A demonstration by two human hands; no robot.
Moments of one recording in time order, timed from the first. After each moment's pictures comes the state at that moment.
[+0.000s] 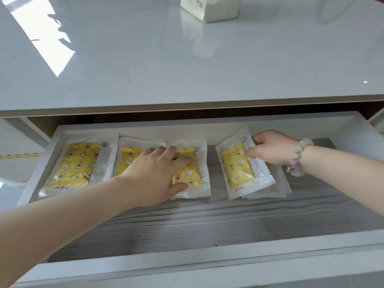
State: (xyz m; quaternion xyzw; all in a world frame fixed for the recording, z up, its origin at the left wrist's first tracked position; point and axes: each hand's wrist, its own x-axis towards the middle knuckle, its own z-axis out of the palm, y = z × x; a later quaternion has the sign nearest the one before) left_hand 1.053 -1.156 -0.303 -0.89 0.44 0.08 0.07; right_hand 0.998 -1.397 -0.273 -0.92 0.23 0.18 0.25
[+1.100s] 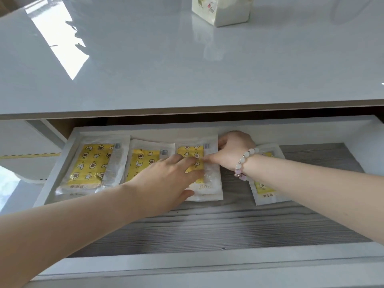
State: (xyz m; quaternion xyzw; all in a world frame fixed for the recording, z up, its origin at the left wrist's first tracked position) left_hand 1.043 -1.145 -0.297 -0.86 0.51 0.04 0.03; right_hand 1.040 -1.329 -0.292 -0.93 0.19 0.15 0.27
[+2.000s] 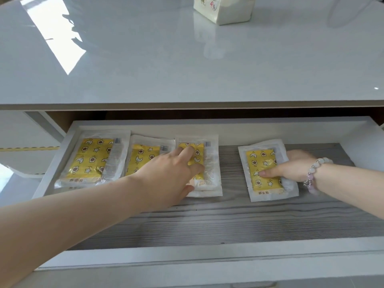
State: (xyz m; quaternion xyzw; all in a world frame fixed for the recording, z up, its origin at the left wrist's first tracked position) left_hand 1.039 -1.154 -0.290 -0.87 0.48 0.08 0.06; right_hand 0.979 -1.414 -0.297 -0.85 0.37 0.22 0.32
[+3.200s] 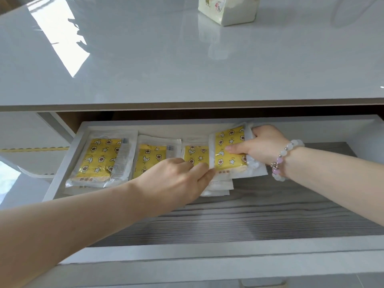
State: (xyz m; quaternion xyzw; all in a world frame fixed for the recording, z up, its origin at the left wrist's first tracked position) left_hand 1.036 -1.135 -0.296 -0.75 0.63 -0.19 0.01; right_hand 1.006 -1.340 -0.261 -0.85 0.30 0.09 0.43
